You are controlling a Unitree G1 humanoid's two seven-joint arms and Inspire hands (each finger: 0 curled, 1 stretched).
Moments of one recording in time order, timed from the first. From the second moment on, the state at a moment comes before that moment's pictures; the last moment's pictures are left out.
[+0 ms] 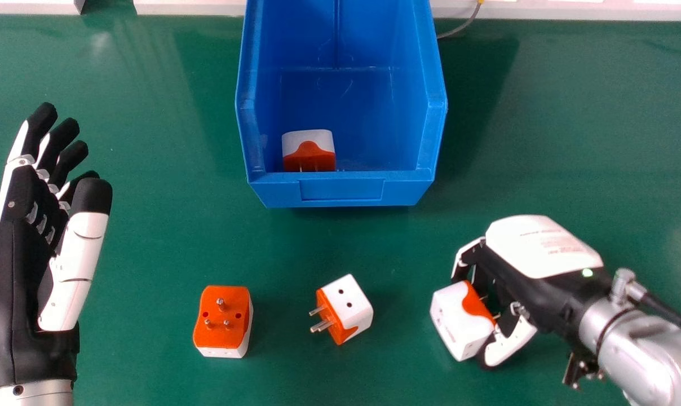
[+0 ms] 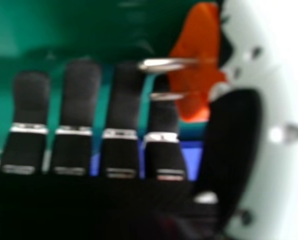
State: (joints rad) left arm 0.43 0.07 0.26 -0.32 -0.05 -0.40 -0.04; right arm 0.03 -0.61 0.30 -0.16 -0.79 0.00 0.32
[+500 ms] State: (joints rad) left arm 0.44 0.07 0.26 -0.32 -0.05 -0.40 -0.04; right arm 0.14 -0.63 0.18 -0.39 -0.79 -0.08 0.31
